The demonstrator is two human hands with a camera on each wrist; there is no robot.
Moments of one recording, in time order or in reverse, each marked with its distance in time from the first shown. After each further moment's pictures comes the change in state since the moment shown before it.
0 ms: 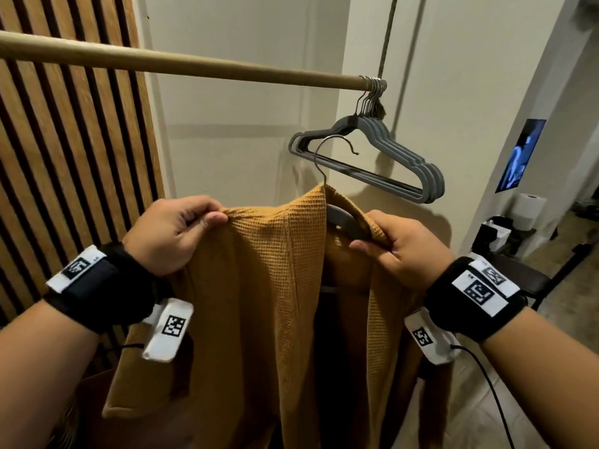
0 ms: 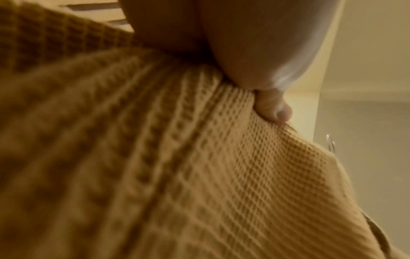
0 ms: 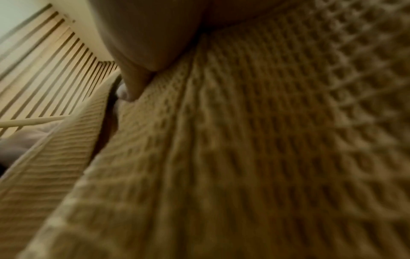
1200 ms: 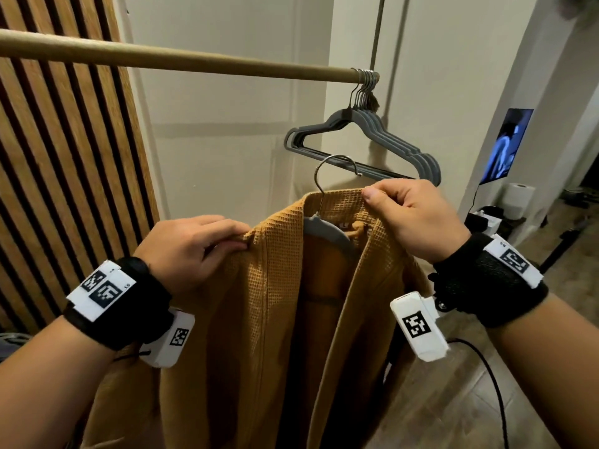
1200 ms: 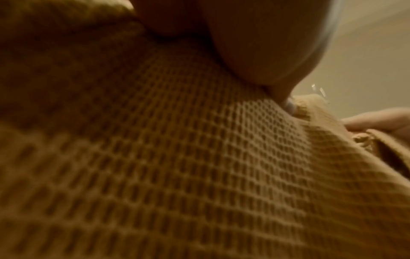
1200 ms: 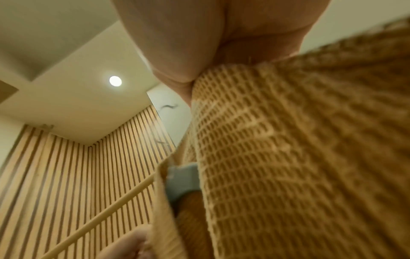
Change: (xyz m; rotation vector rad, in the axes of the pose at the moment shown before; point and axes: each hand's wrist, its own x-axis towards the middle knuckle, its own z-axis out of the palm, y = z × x) left_hand -0.015 0.034 0.027 0.311 -0.054 0.263; right_hand 0.002 -0.024 -0.032 0.227 0.196 0.196
